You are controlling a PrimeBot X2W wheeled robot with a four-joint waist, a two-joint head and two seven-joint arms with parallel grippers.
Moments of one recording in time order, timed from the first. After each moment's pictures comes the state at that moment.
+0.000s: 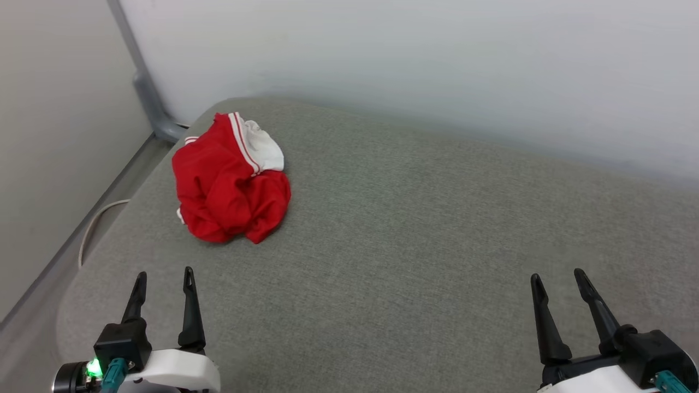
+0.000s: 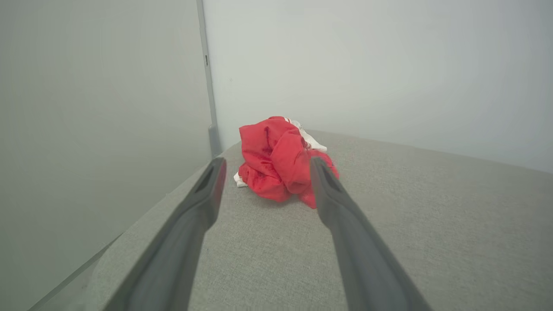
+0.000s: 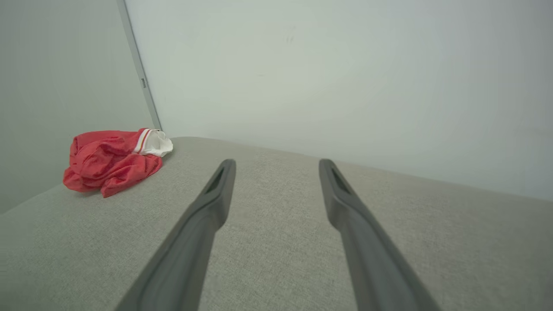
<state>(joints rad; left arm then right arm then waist) 0.01 0.05 0.09 0.13 -0.06 0.01 -0.26 0.09 -0.05 0.00 0.03 0.11 0.13 -0.26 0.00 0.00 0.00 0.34</state>
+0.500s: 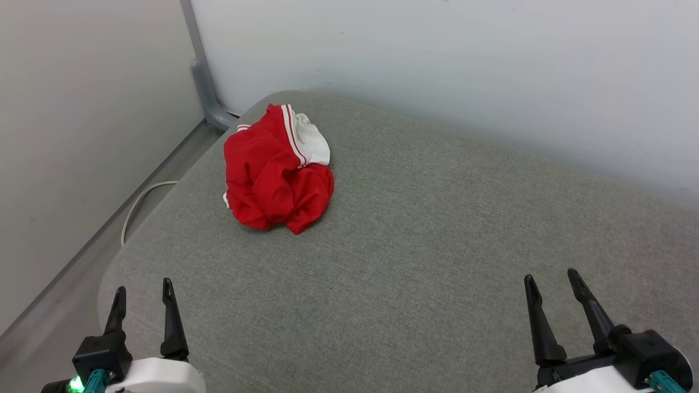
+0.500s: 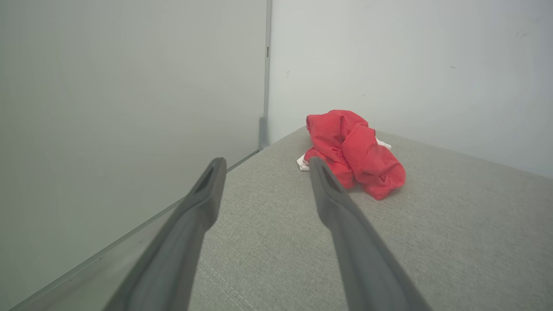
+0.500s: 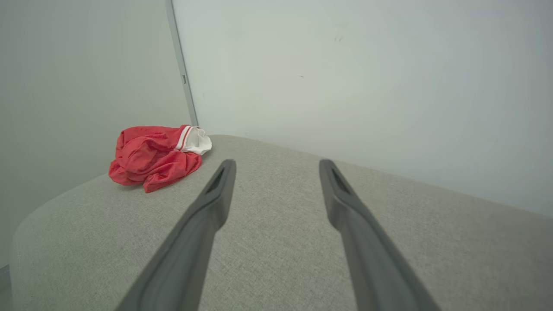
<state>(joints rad) 0.03 0.05 0.14 0.13 -0.10 0.02 -0.26 0.09 -0.05 0.02 0.03 0.11 0.13 -0.26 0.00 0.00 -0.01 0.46</state>
